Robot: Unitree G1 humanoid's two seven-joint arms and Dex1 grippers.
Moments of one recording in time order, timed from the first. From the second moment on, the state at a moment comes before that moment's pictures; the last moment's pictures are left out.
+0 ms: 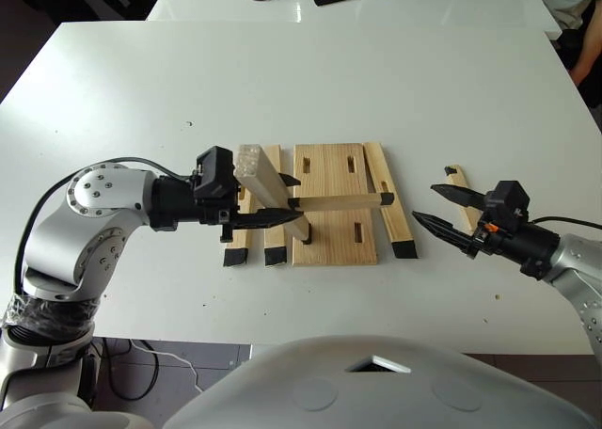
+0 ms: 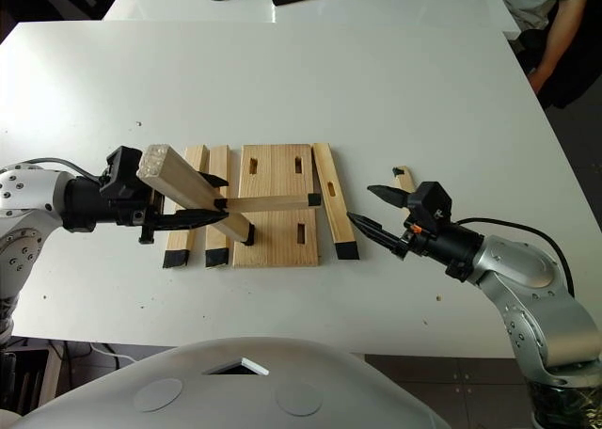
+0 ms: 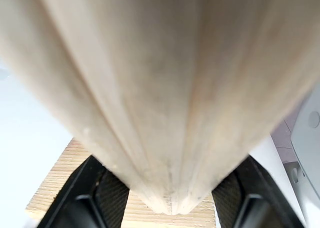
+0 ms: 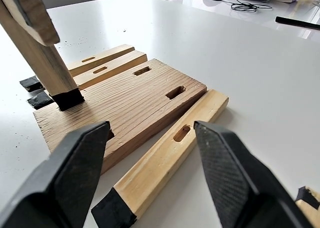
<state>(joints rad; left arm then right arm) -0.07 0.83 0.02 -0.50 -0.68 0.45 -1.16 0.39 -0.73 -0.20 -0.61 0.59 0.46 0.77</state>
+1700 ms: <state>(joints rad) -0.13 0.78 -0.27 -0.26 -0.31 0.30 -1.02 0.34 -0.75 -0.15 -0.58 0.53 0.44 0.83</state>
